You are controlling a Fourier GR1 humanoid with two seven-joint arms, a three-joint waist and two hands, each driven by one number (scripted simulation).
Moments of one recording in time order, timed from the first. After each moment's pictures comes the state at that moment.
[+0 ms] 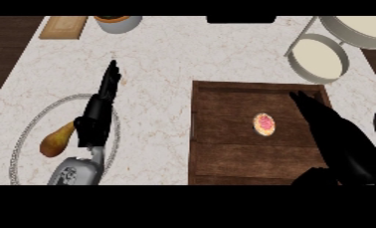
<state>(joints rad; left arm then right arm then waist) -0.15 0.13 -0.19 -1.51 -0.05 0.30 0.00 -0.16 -0.68 0.46 -2.07 0.42 0.24 1.01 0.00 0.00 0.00</state>
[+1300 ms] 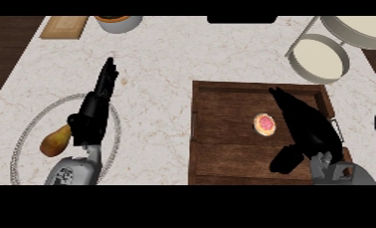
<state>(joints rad) -0.14 0.08 -0.12 -1.56 -0.12 0.22 0.05 -0.17 -0.35 0.33 -1.82 0.65 0.41 0.82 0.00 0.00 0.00</state>
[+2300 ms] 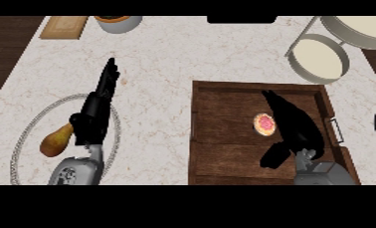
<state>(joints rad) -0.14 0.04 -0.09 -1.55 -0.15 0.18 0.04 -0.13 -0.20 0.25 -1.68 0.81 0.38 0.65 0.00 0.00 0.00</state>
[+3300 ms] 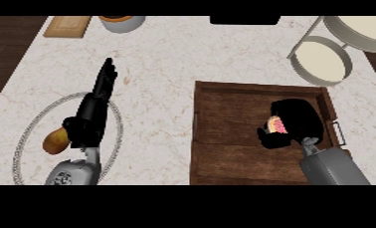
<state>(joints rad) -0.12 0.04 -0.08 -1.60 -0.16 0.16 0.06 -0.22 -0.35 0.32 -1.39 1.07 0.28 0.37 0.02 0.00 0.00</state>
